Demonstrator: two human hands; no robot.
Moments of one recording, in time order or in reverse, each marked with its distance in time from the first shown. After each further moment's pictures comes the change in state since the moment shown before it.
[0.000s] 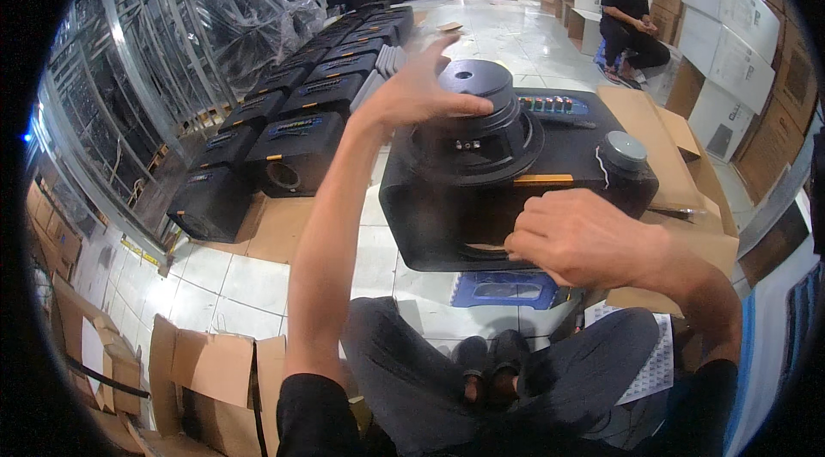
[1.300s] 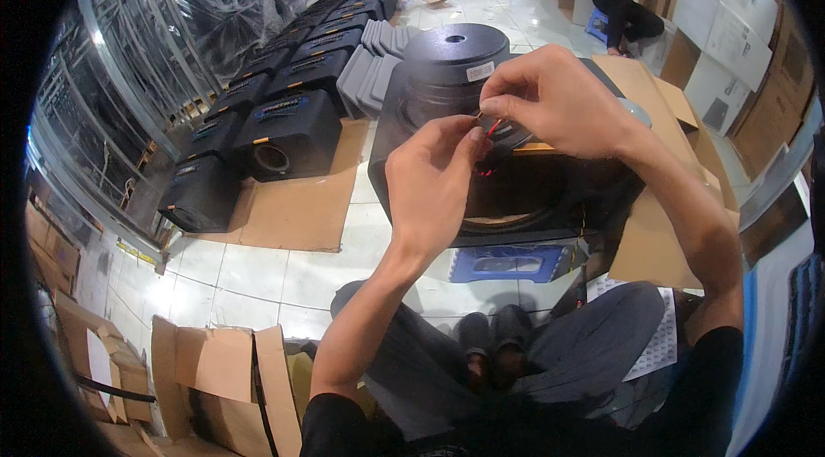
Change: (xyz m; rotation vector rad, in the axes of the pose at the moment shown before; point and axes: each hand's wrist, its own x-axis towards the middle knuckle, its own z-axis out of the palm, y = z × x) left_hand -0.119 0.033 0.102 -0.557 0.458 -0.147; right_hand 0.047 0.054 -0.010 0.408 0.297 0.476
